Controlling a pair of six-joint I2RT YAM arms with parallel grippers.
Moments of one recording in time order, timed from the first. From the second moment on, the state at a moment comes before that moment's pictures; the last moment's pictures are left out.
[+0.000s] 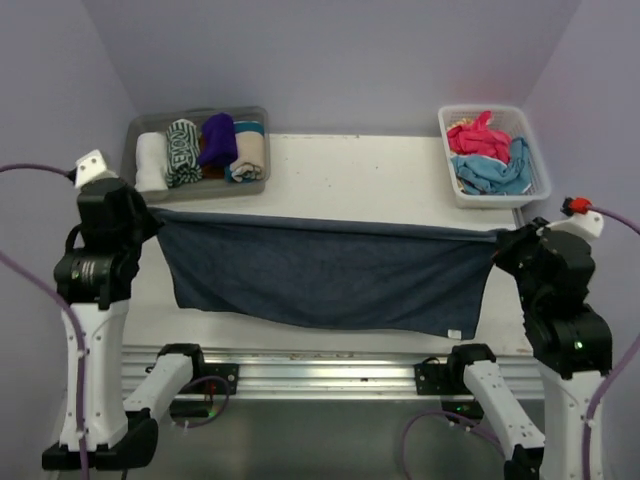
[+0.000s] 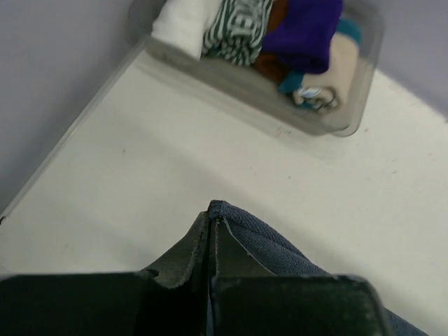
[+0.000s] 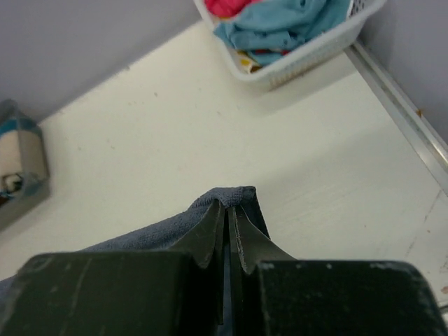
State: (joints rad) left arm 0.01 0.86 1.44 -1.04 -0.32 -0.47; right arm 0.08 0.63 1.30 -0.99 0.32 0.51
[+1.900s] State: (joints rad) left arm 0.09 0.87 1.36 -0.91 -0.18 -0.45; right arm 0.06 0.81 1.24 -0.77 0.25 0.48
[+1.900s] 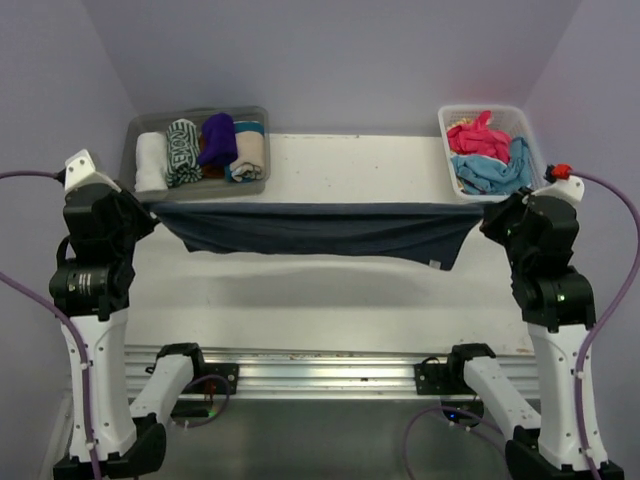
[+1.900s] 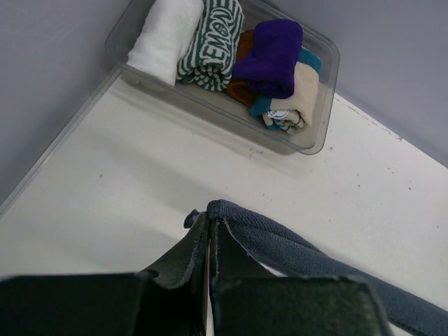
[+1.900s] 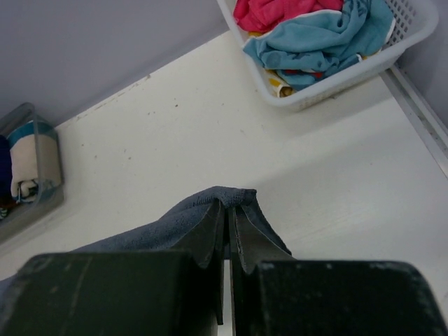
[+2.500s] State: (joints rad) left arm 0.09 1.26 1.17 -0.83 -0.20 -0.46; right arm 0.06 1.23 1.03 -0.60 0.26 0.49
